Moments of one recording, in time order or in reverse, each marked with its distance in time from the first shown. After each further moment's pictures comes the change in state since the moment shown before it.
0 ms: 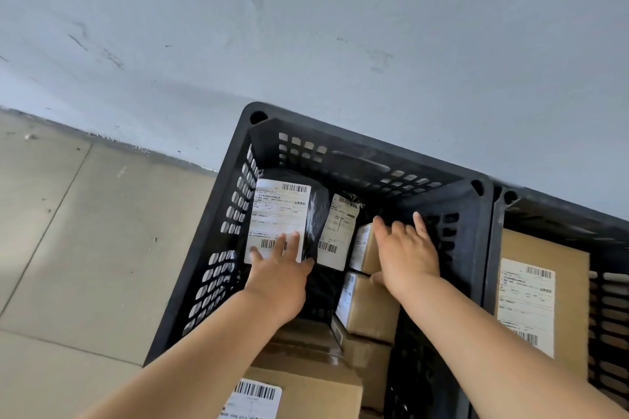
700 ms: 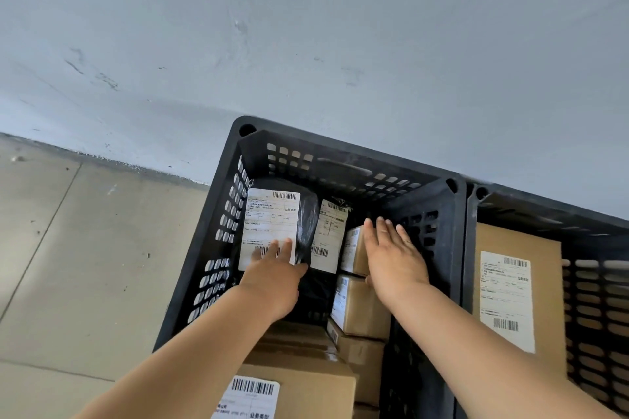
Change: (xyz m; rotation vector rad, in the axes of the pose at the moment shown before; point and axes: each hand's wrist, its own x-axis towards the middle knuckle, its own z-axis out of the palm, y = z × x) left_hand -0.002 -0.004 -0.008 0.059 -0.037 0.056; right_hand -0.019 -0.004 -0.001 0.113 -0.080 -0.014
